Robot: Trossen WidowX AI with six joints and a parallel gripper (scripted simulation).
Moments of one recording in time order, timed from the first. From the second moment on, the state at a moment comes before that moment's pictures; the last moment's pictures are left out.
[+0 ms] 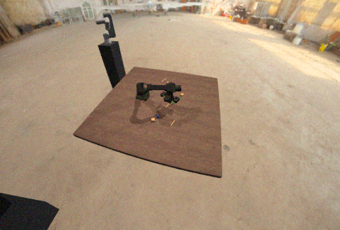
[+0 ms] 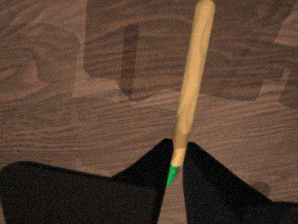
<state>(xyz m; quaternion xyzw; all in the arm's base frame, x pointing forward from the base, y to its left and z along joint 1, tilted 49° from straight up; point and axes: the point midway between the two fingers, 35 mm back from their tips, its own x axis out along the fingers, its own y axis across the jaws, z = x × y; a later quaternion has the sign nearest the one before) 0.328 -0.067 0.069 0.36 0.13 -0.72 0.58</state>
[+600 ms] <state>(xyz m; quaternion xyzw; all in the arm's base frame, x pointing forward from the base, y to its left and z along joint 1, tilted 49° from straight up) 0.345 -0.062 0.065 0.16 0.35 -0.64 0.66</state>
